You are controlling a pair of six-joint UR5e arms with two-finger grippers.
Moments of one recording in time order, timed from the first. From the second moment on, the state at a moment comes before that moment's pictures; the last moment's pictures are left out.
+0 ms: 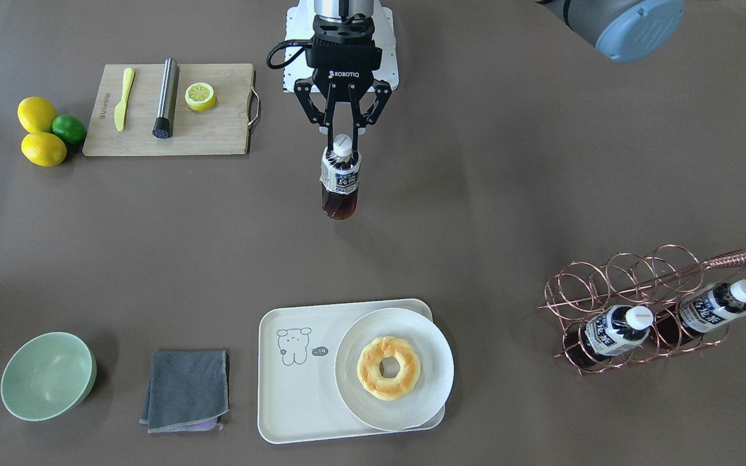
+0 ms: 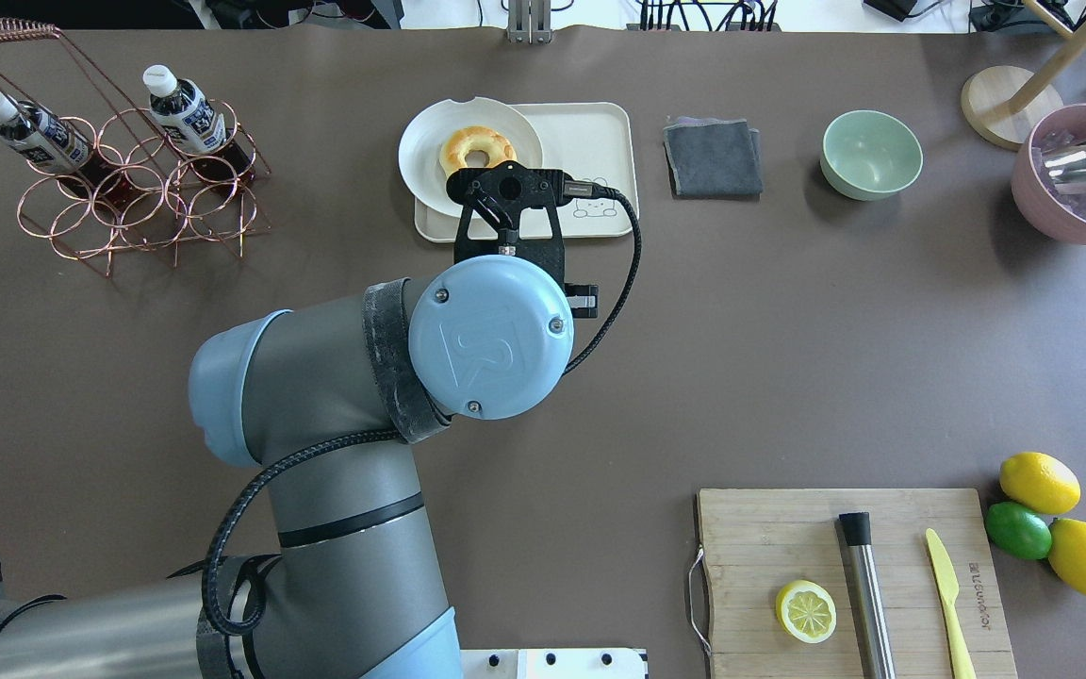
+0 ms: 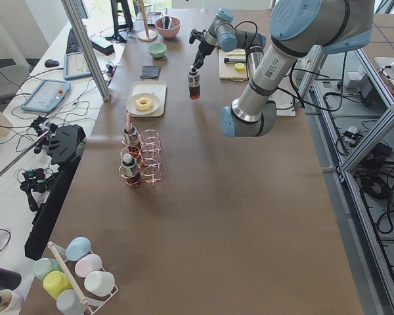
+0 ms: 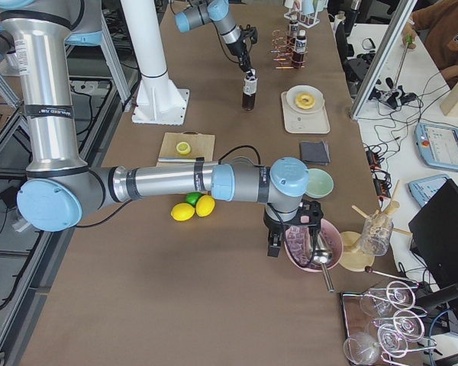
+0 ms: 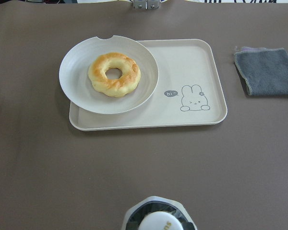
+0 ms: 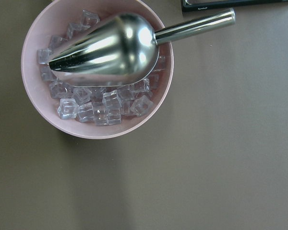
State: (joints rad) left arm -0.39 -2.46 -1.86 -1.31 -1.35 -1.29; right arm 1.61 -1.49 1.64 -1.72 2.34 0.08
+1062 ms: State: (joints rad) left arm -0.38 -2.45 -1.82 -1.35 -1.35 -1.29; right arm 1.61 -1.49 1.64 -1.72 2.34 0.08
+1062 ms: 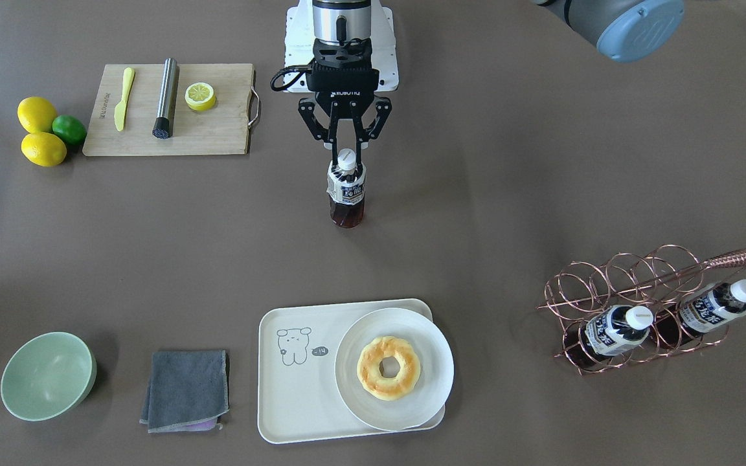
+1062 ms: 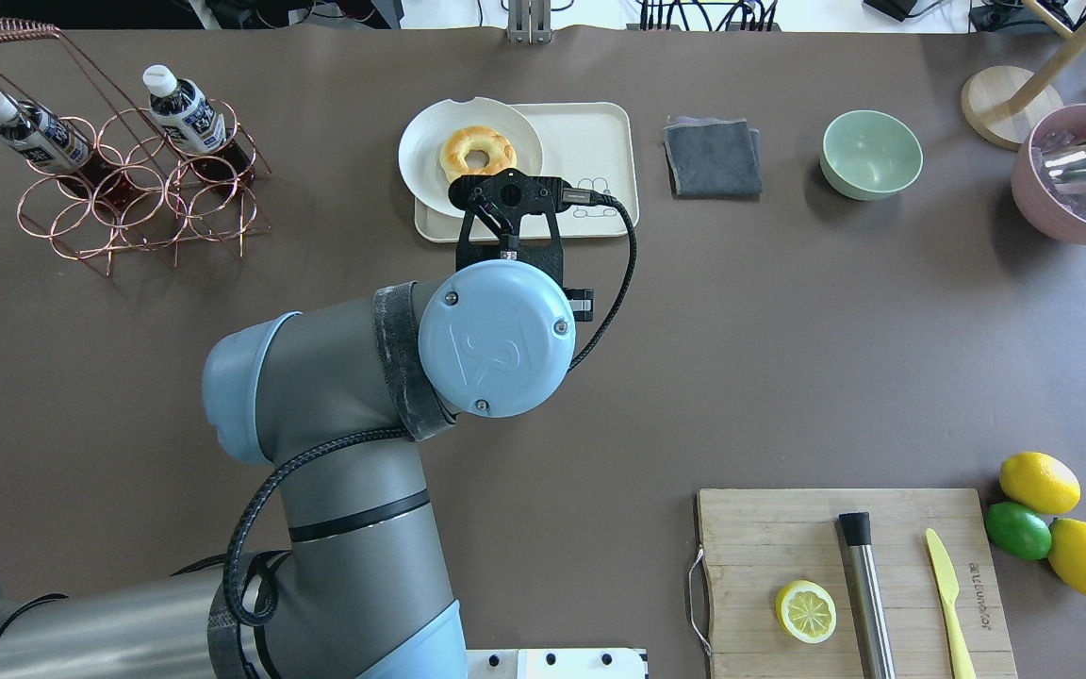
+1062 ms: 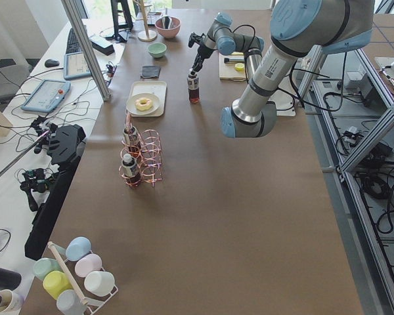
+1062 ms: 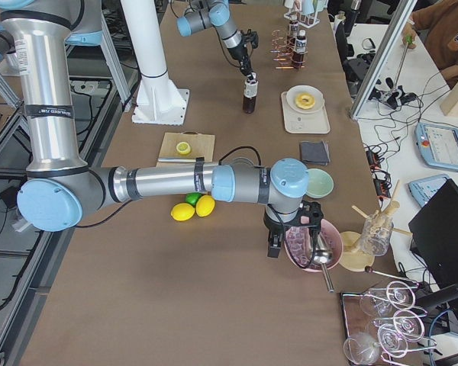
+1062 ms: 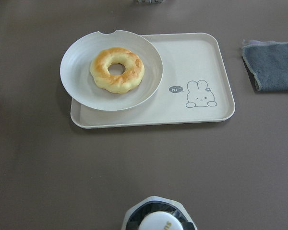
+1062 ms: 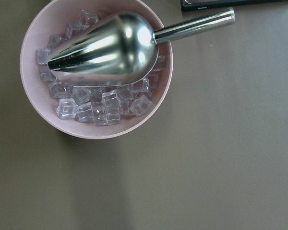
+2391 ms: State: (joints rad) left arm -0.56 -2.45 -1.86 -1.35 -1.51 -1.15; right arm 1.61 -1.49 1.62 -1.66 2.35 0.09
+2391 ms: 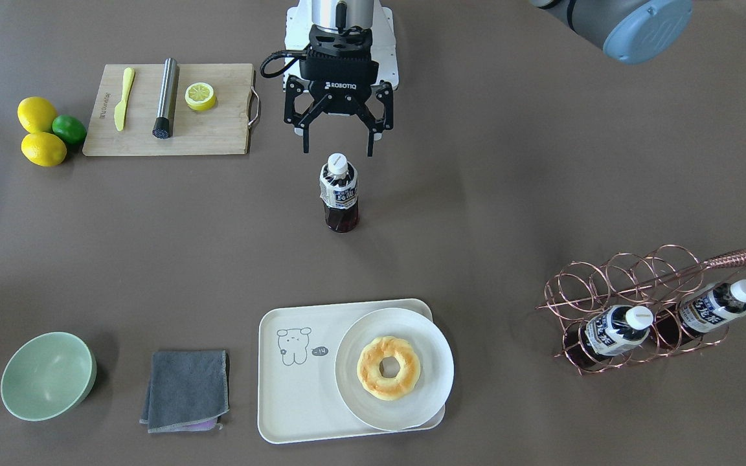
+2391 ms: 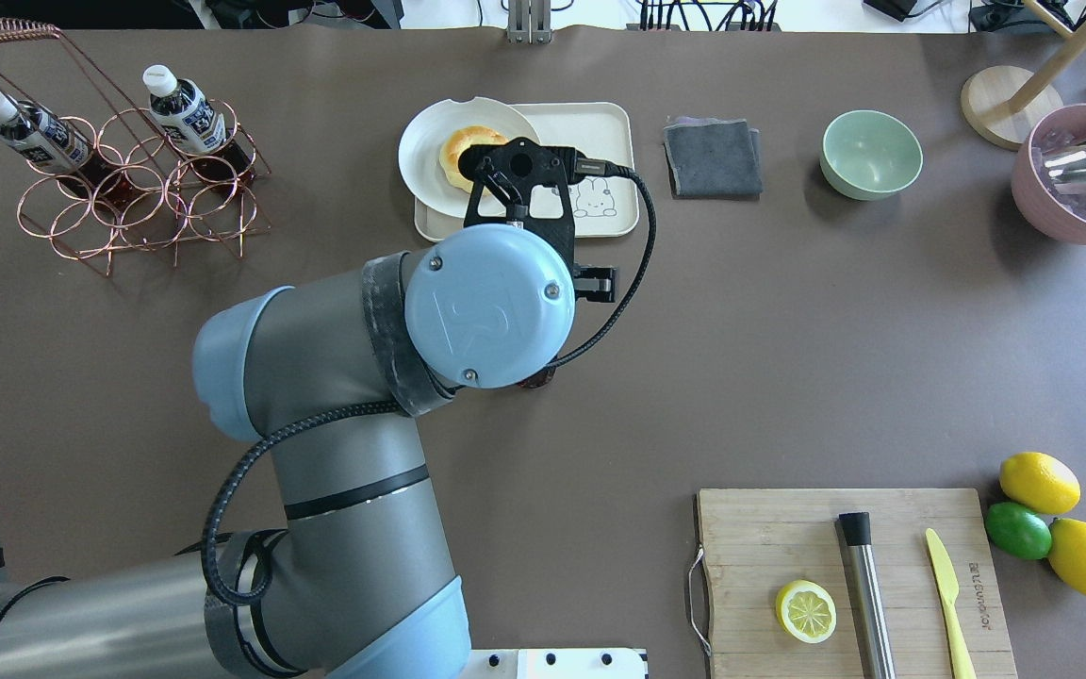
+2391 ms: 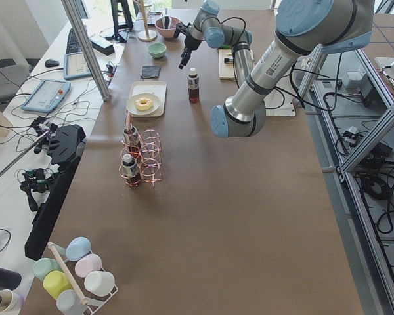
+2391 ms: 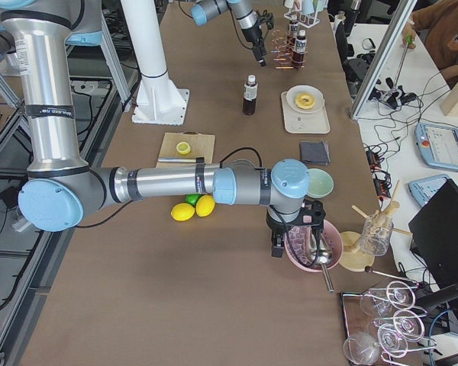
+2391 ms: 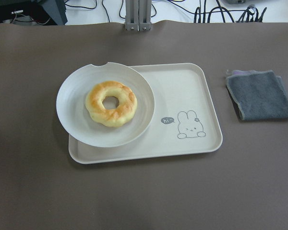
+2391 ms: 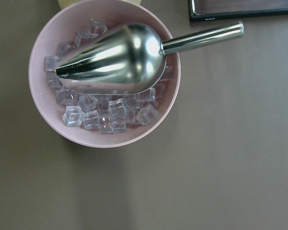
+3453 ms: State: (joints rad) left arm -1.17 -2.01 -1.91 -1.59 -1.81 -0.72; right arm 1.41 -1.31 1.76 -1.66 2.42 0.30
